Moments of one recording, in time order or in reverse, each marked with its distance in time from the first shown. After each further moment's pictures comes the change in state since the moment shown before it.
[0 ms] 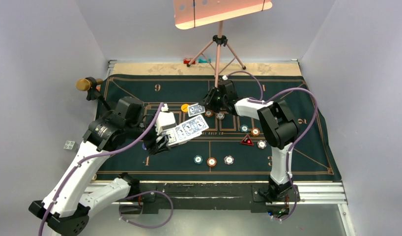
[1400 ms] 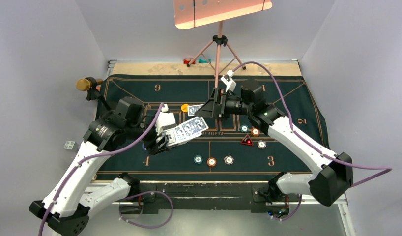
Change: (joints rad) left arm 0.000 -0.005 -0.006 0.001 0.000 0.000; right arm 0.097 -0.753 -0.167 -0.294 -0.383 -0.097
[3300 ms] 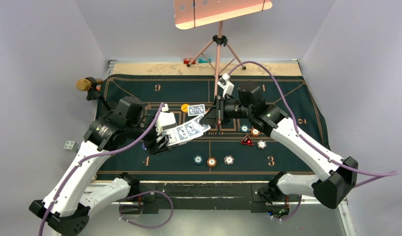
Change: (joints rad) left arm 0.000 0.005 0.001 0.000 -0.001 0.000; right arm 0.083 -0.036 0.077 -0.217 0.048 -0.127
